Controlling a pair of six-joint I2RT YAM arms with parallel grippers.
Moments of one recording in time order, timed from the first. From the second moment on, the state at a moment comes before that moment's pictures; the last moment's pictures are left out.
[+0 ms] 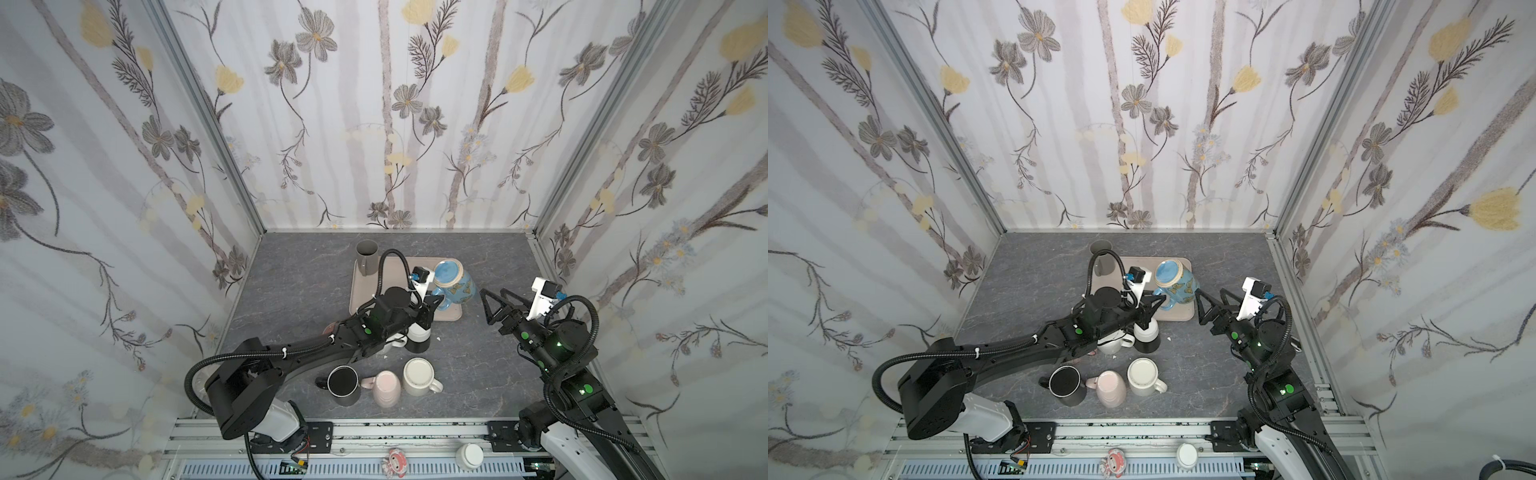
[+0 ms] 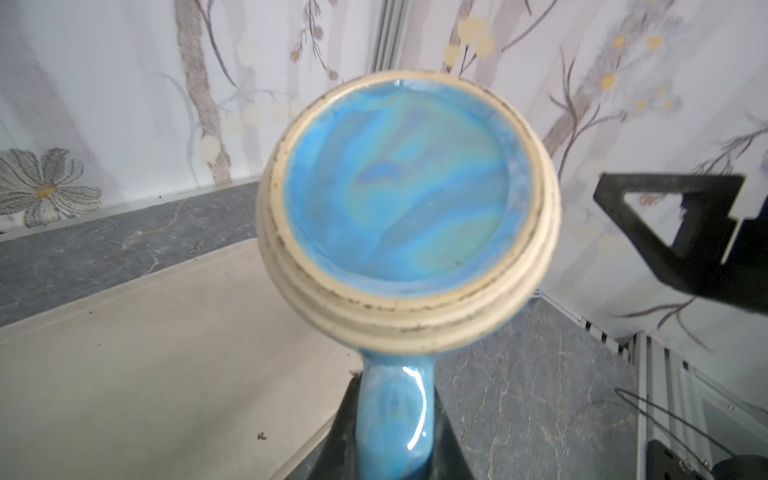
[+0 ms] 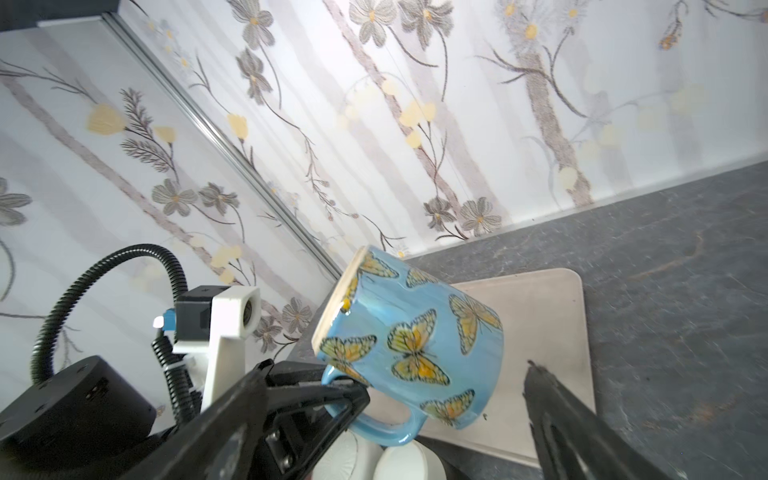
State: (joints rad) left arm -0.90 1.43 0.87 0.40 0.02 -0.31; right arm 0.39 0.49 0.51 0.02 -0.15 0.62
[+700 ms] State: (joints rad) left arm -0.77 1.12 0.63 0.81 0.24 -0.47; right arm 0.58 0.95 0.42 0.89 -0.60 0.84
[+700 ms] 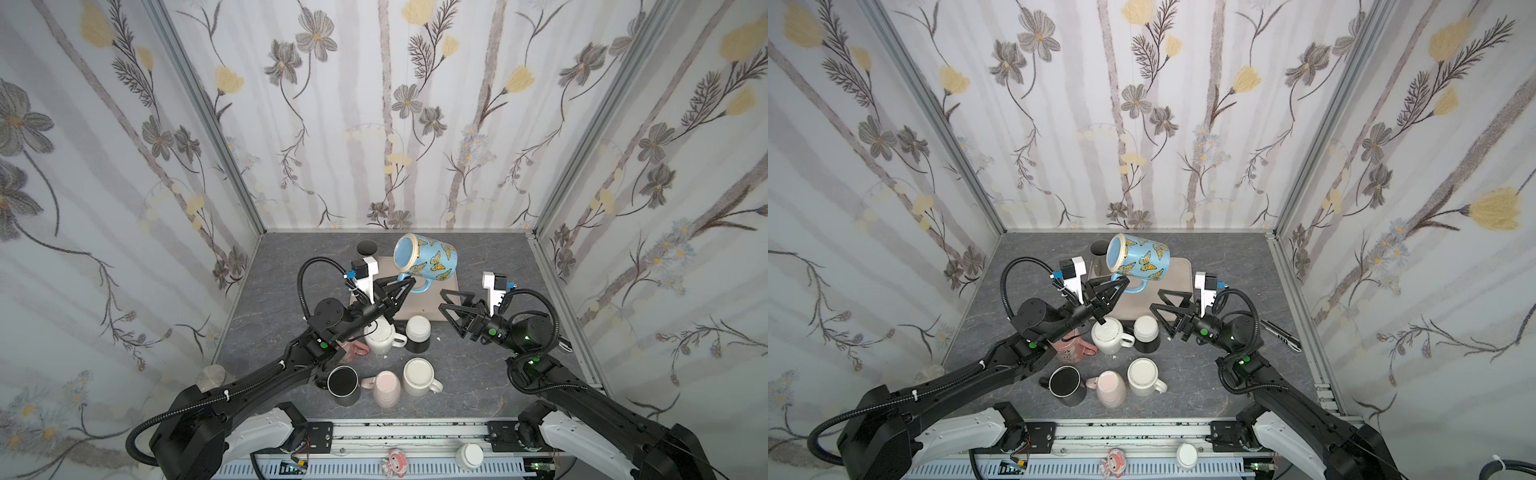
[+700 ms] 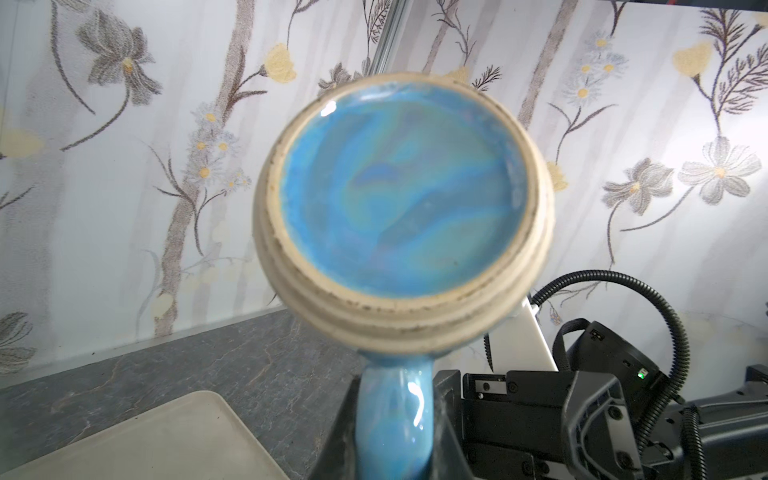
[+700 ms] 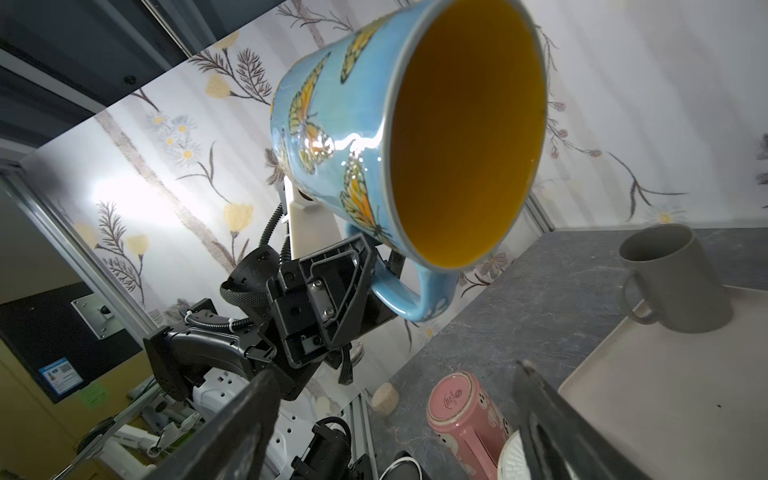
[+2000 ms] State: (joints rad) left arm -0.77 1.17 0.64 1.15 0.21 -0.65; right arm 0.70 1.36 0.66 1.43 -0.49 1.01
